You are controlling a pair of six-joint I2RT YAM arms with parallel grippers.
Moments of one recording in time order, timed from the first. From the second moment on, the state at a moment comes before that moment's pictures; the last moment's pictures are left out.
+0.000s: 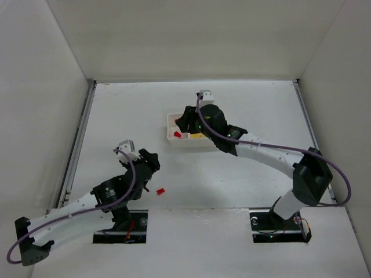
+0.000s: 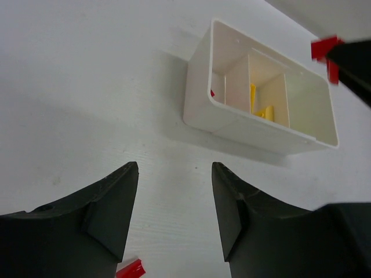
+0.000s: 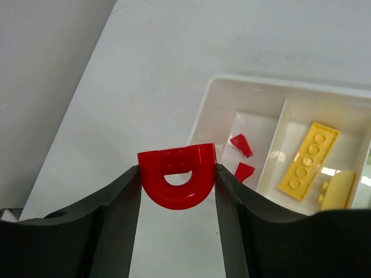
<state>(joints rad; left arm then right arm) -1.04 0.53 0.47 -0.47 -0.92 -0.94 0.84 1.56 1.17 0.06 0.19 0.57</state>
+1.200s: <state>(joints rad) -1.34 1.10 0.56 -0.77 -0.77 -1.07 0.81 1.26 0.95 0.00 0.23 0.52</state>
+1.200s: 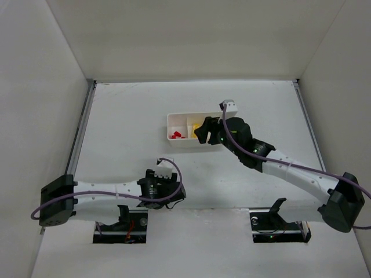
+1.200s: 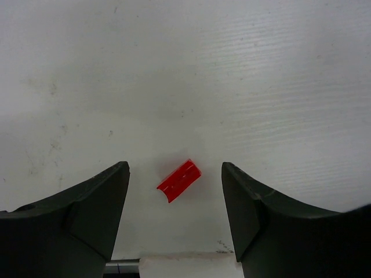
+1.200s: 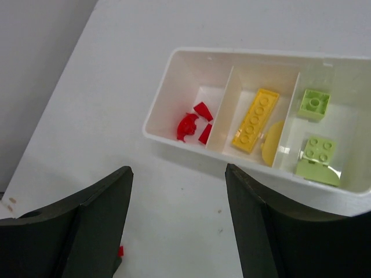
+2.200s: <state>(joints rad) -1.35 1.32 0.57 -0.68 -0.73 -1.12 0.83 1.17 0.80 0.01 0.23 0.54</state>
